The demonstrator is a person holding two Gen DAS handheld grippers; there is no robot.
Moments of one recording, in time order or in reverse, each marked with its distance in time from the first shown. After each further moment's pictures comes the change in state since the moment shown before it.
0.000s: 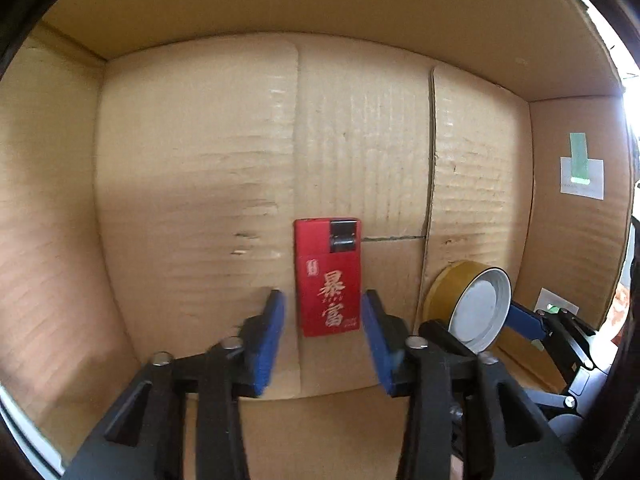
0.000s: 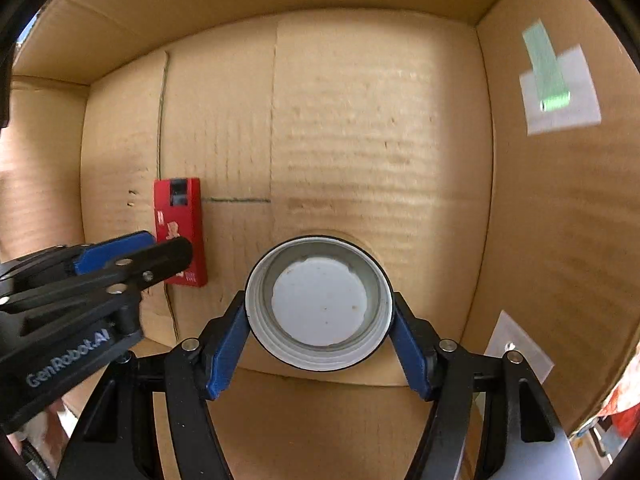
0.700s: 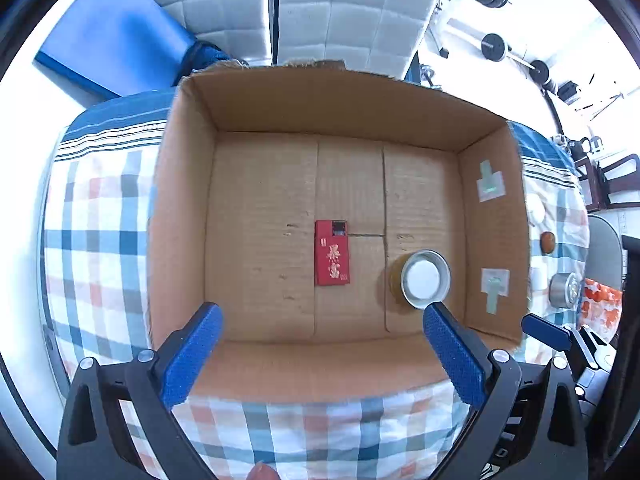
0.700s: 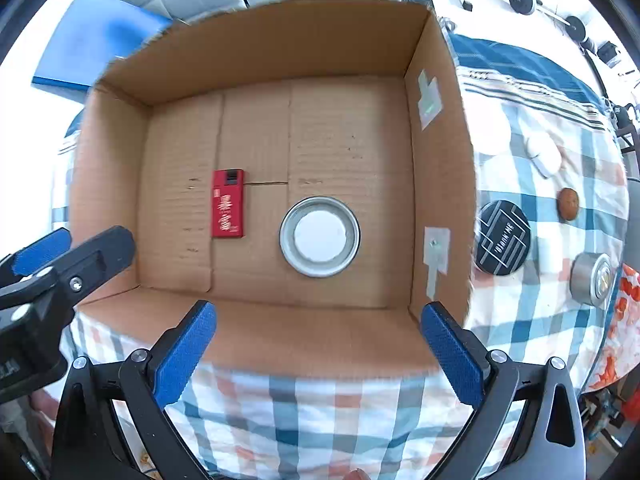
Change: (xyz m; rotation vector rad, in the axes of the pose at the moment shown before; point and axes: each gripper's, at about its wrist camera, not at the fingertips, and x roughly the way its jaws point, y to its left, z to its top) left arm -0.129 0.018 -0.104 -0.004 -0.340 0.037; right arm -0.109 0.000 -0.108 0.004 -0.234 -0.012
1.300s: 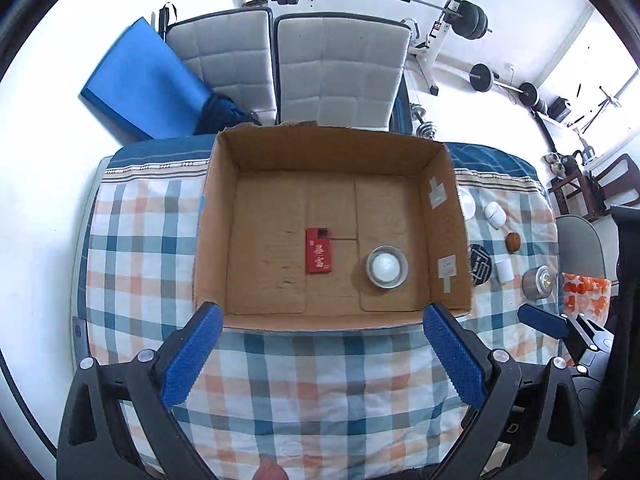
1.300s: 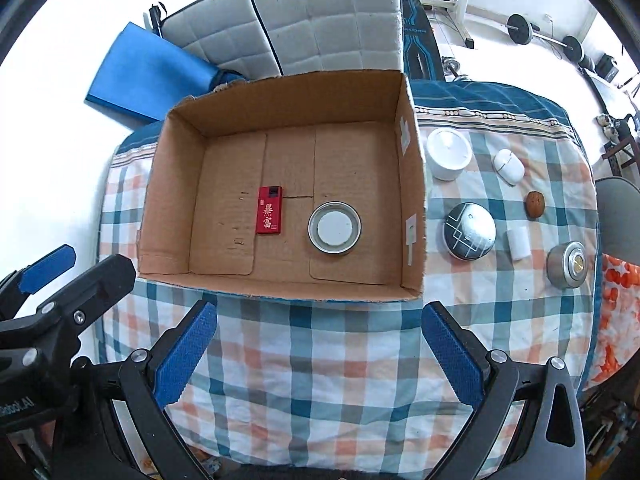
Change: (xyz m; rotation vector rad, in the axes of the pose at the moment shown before) left arm -0.087 -0.041 -0.055 0.031 -0.180 0.042; right arm -0.092 -0.028 -0.062 -0.011 -0.154 0.076
